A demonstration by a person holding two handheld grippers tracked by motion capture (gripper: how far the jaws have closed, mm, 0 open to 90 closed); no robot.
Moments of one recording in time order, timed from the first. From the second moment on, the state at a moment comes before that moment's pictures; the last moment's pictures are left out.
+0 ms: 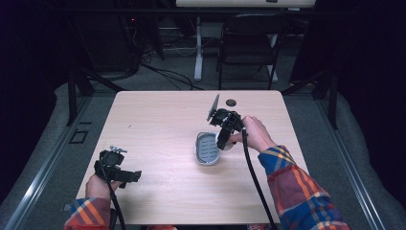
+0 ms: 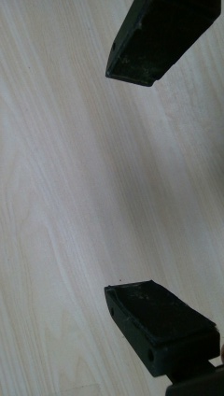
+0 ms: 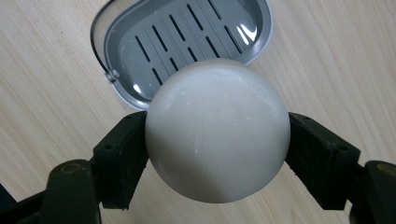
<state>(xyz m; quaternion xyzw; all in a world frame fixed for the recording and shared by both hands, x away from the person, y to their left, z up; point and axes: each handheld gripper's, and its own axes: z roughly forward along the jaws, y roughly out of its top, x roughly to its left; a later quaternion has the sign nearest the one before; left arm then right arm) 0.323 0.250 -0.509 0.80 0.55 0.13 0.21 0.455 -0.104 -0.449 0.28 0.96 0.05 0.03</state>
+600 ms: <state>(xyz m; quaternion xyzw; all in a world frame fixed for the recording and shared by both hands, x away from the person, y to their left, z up) 0.322 0.250 -0.510 0.79 0.56 0.13 0.21 0.461 -0.072 -0.457 0.26 0.96 0.05 0.03</state>
